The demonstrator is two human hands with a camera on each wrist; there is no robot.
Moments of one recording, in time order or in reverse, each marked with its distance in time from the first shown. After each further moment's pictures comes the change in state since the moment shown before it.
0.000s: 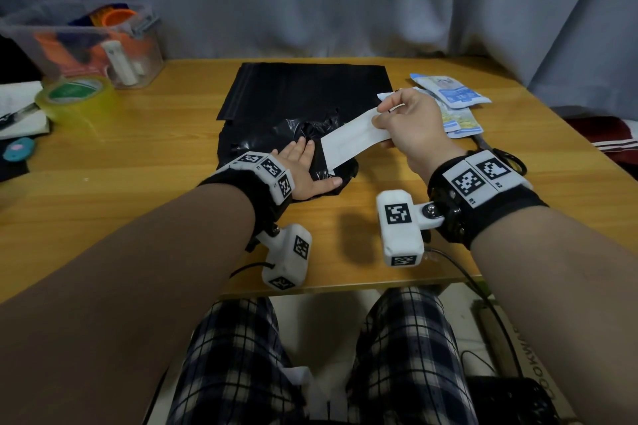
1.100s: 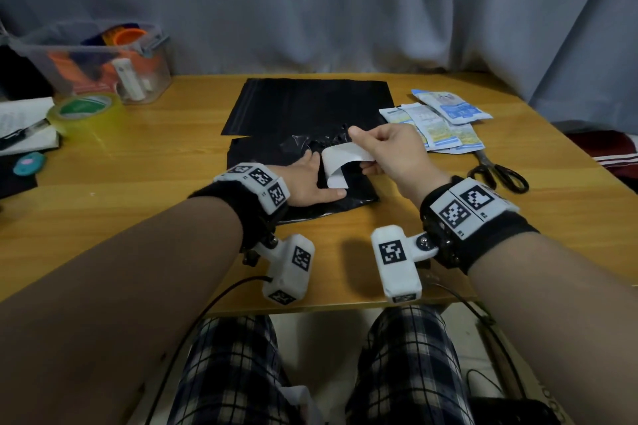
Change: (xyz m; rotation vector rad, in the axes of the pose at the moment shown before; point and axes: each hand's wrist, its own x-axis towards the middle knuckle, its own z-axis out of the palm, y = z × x) left_hand -0.005 0.000 -0.016 -0.188 -0.004 0.112; right_hand -0.007 0.005 0.013 0.013 -0.162 -0.003
